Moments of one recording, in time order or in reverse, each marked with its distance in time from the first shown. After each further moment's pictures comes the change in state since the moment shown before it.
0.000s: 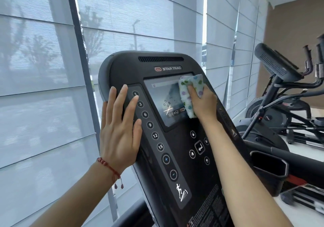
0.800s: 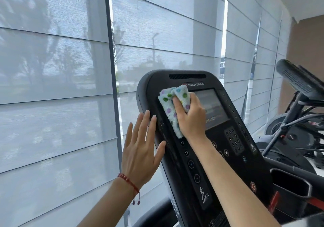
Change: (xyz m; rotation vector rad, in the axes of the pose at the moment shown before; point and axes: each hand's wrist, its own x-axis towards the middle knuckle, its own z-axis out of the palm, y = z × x) left_hand -0.030 -0.013 -0.025 0.203 -0.102 -0.004; right_hand -0.067 -0.106 0.035 0.164 0.008 -0.269
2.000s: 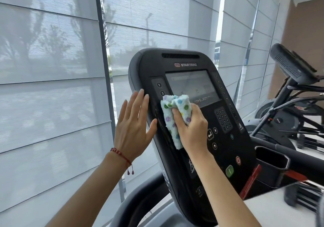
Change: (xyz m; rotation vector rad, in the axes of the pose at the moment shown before) left_hand 0.002 0.001 -0.005 0.004 0.011 0.053; right_hand -0.075 0.010 -0.038 -0.051 -0.018 0.025
